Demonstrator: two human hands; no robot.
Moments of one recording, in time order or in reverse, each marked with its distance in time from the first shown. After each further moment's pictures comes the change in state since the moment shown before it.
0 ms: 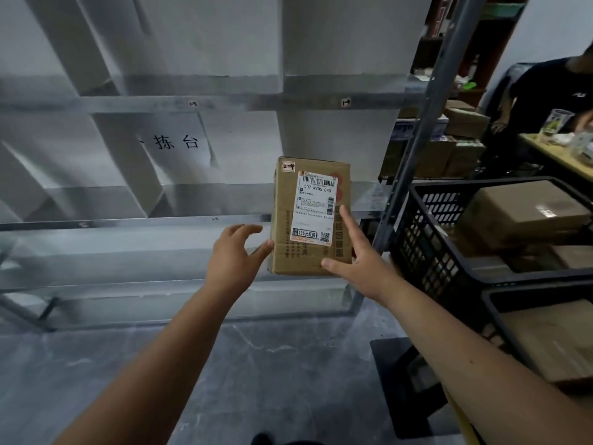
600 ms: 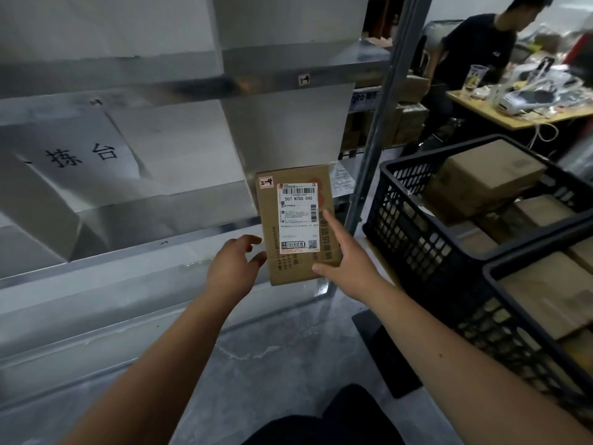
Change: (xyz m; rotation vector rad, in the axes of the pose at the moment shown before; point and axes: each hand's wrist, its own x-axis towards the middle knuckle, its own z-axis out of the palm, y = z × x) left_hand 0.108 -0.031 0.074 0.063 -0.335 0.066; right_hand 0.068 0.047 0.022 -0.112 0.294 0.135
